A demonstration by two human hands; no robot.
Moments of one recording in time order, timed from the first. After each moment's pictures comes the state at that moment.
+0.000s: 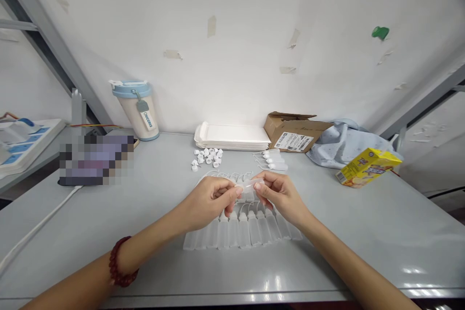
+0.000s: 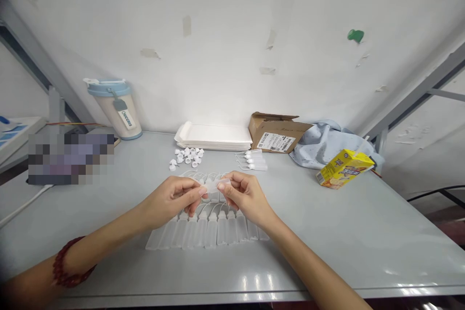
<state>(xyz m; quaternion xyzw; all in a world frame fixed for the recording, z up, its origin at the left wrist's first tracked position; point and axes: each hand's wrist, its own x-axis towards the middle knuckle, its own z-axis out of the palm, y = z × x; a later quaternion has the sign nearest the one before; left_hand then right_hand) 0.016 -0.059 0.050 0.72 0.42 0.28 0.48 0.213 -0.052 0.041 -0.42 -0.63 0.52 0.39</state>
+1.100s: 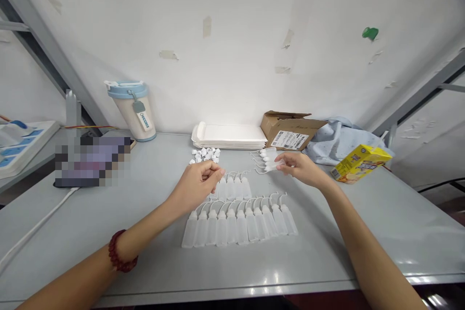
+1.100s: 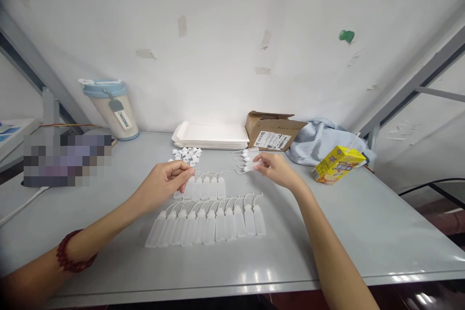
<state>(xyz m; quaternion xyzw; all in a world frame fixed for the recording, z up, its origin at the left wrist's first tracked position) 0.006 -0.041 0.049 0.69 0.50 0.35 0.38 0.300 0.005 0.044 -0.57 -0.74 0.26 0.24</state>
